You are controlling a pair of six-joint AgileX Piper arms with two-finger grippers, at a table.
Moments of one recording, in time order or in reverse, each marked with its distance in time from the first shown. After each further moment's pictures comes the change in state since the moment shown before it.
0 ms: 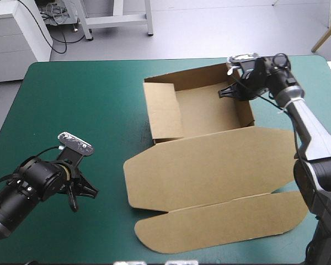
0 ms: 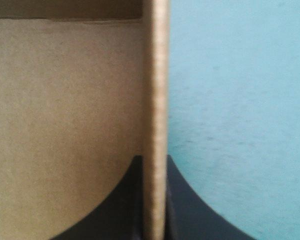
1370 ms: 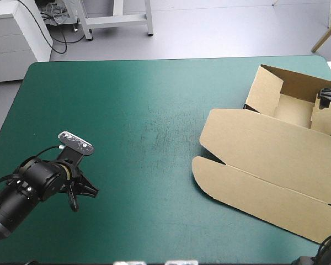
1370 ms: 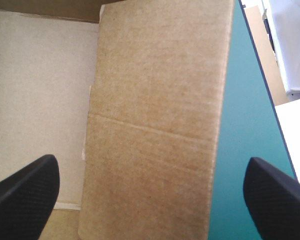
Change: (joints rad) left arm 0.000 -0.001 0.002 0.000 -0.016 0.001; right arm -0.583 -0.020 0.044 0.012 0.080 -0.086
